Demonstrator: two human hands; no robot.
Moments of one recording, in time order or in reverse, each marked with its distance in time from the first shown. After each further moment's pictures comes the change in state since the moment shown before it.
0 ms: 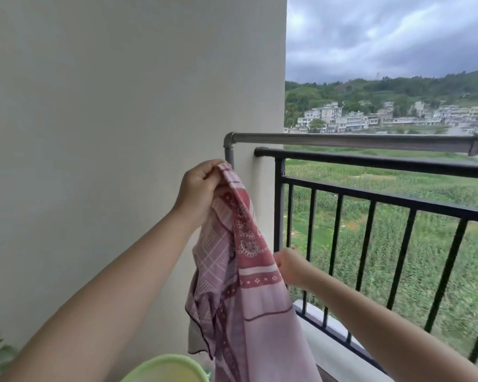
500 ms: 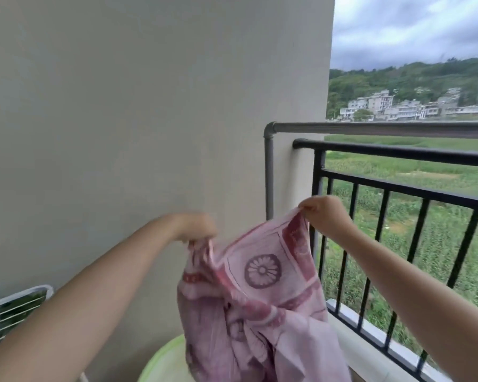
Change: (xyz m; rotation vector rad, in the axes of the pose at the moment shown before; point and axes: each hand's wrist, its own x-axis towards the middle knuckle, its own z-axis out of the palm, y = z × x) left_hand -0.043 0.008 -0.078 1.398 -0.510 -0.695; right_hand 0.019 -0.032 -0.041 0.001 0.467 -0.239
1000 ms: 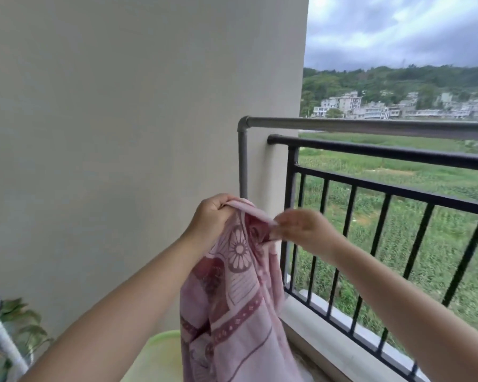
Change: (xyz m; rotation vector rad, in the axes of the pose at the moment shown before) left_hand 0.023 0.060 0.051 -1.162 0.446 0.530; right_hand -0.048 -0.006 -0.026 0.352 -0.347 0.023
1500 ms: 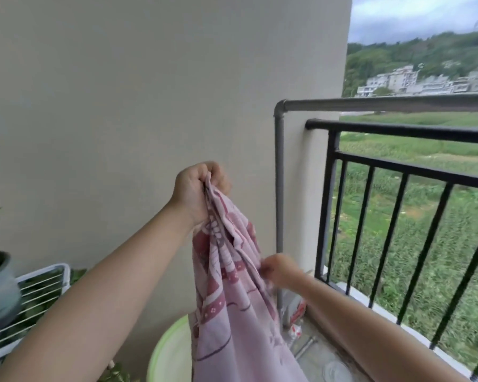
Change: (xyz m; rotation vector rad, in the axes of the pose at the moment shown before) left_hand -0.012 0.045 -0.061 -0.461 -0.030 -0.136; right_hand 0.057 0.075 0.142 -0.418 -0.259 0.070
